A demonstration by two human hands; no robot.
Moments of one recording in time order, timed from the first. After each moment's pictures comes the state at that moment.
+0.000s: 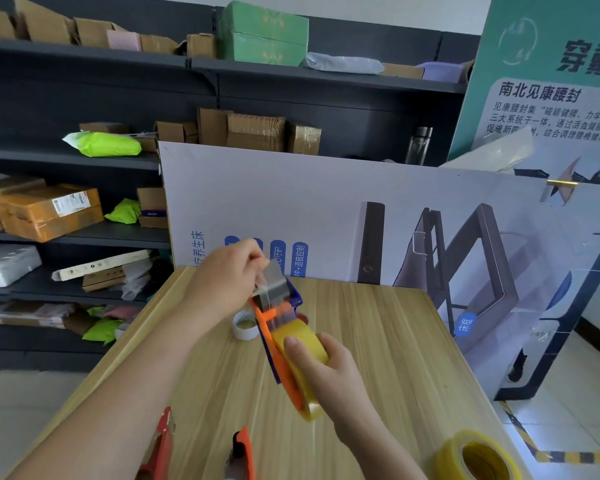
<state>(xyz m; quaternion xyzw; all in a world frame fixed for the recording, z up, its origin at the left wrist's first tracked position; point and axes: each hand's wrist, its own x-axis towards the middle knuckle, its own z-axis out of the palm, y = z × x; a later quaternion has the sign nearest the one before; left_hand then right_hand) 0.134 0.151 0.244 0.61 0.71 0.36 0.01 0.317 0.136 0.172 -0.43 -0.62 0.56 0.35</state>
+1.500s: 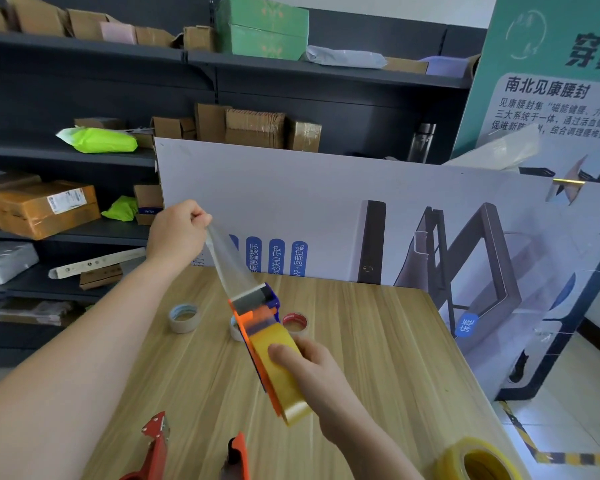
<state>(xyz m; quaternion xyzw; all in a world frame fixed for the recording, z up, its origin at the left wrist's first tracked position) 0.050 0.207 0.252 0.48 0.75 0.44 -0.06 0.299 0.153 0.172 -0.43 -0.61 0.61 0.26</state>
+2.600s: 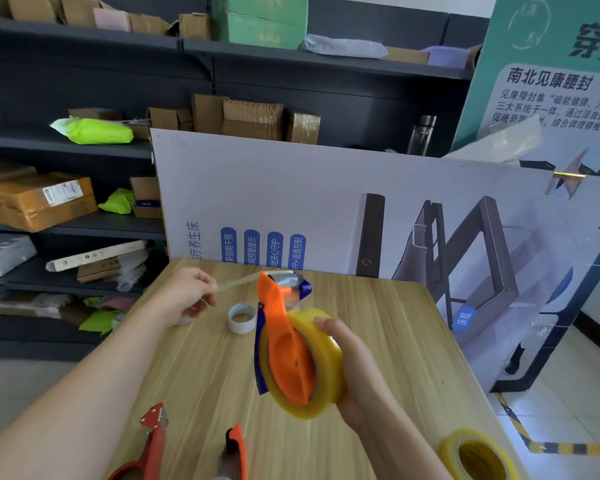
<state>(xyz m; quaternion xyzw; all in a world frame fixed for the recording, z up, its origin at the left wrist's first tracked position) 0.059 0.195 0.177 0.34 0.76 0.44 0.34 0.331 0.166 0.178 -0.43 -0.45 0.71 0.34</state>
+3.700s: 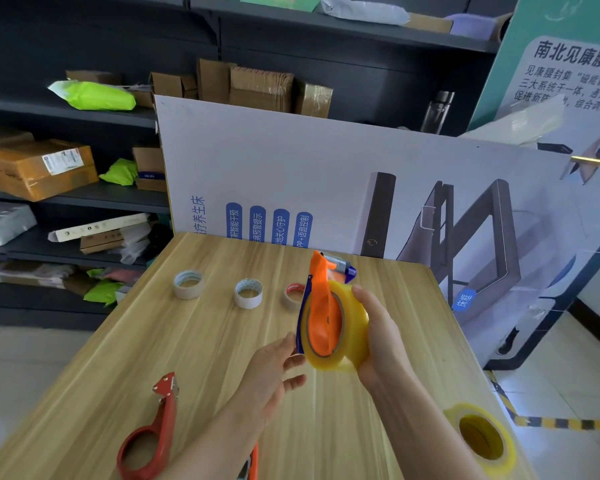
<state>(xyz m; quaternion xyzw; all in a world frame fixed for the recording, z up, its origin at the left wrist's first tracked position) 0.199 0.132 0.090 0.19 0.53 0.58 0.59 0.329 0.179 0.173 -0.46 -0.36 0.69 0.42</state>
